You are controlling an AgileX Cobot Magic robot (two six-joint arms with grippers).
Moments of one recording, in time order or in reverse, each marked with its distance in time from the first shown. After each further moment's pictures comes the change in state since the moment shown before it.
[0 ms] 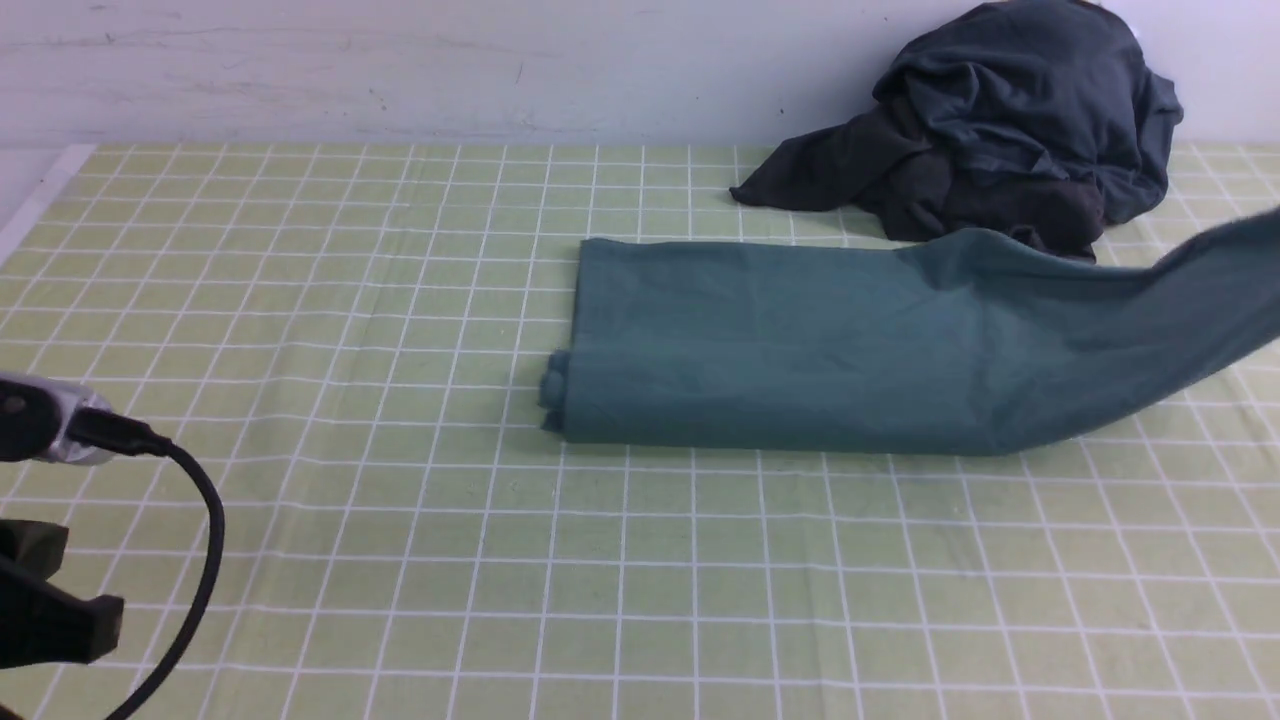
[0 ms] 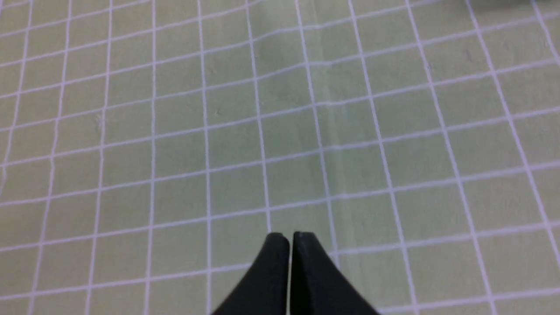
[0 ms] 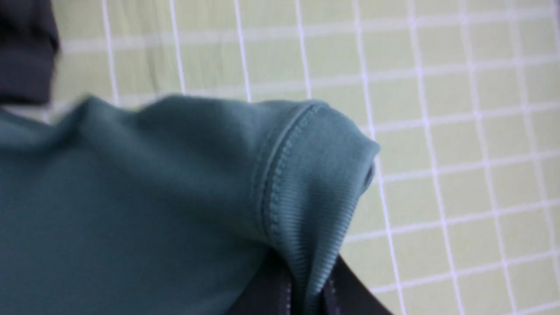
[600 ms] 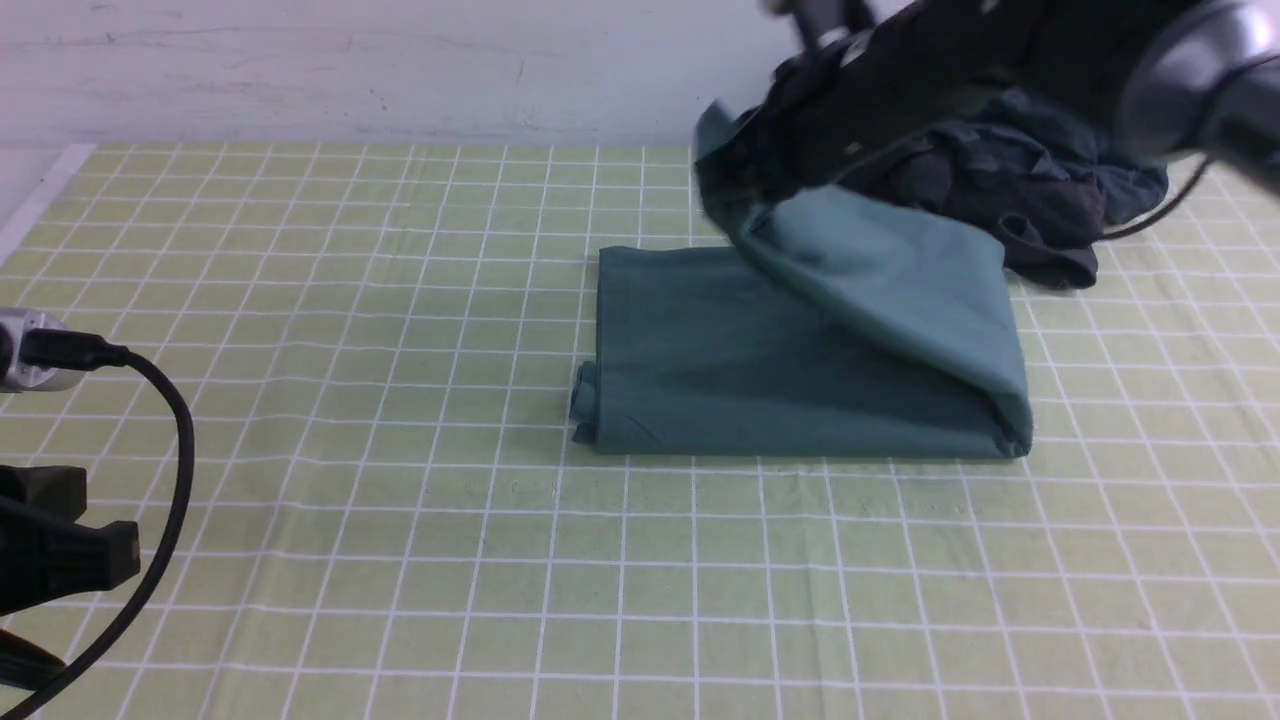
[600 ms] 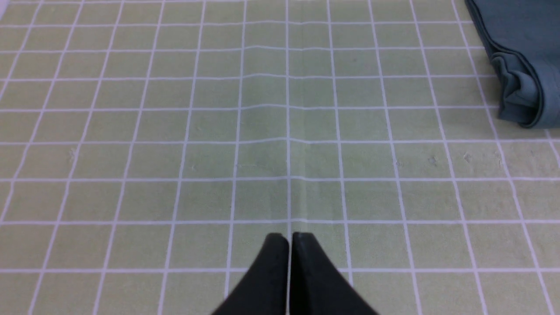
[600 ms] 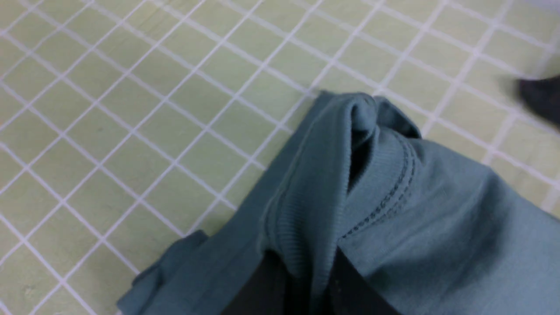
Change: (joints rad) right arm 0.735 0.236 -0.122 0.399 -0.205 -0.227; left arm 0.000 -0.002 0.003 -0.064 -0.104 -0.097
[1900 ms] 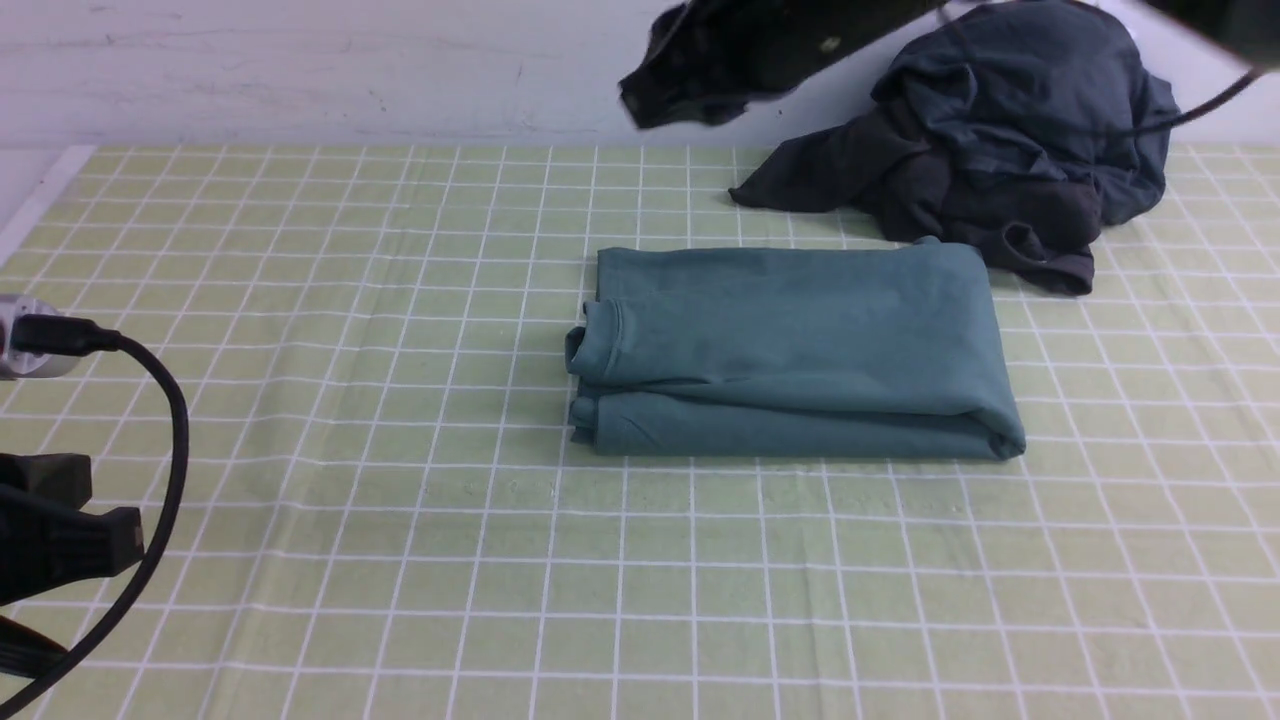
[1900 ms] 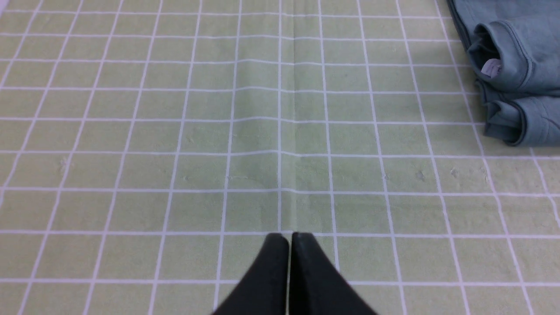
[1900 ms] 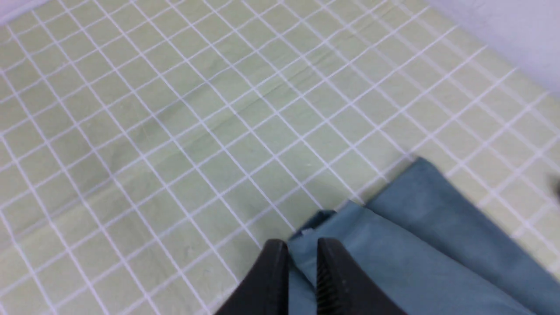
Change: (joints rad) right arm 0.097 -0.317 -0.078 -0.077 0.311 -0.013; left arm 0.000 0.000 0.000 -0.023 -0.026 0.000
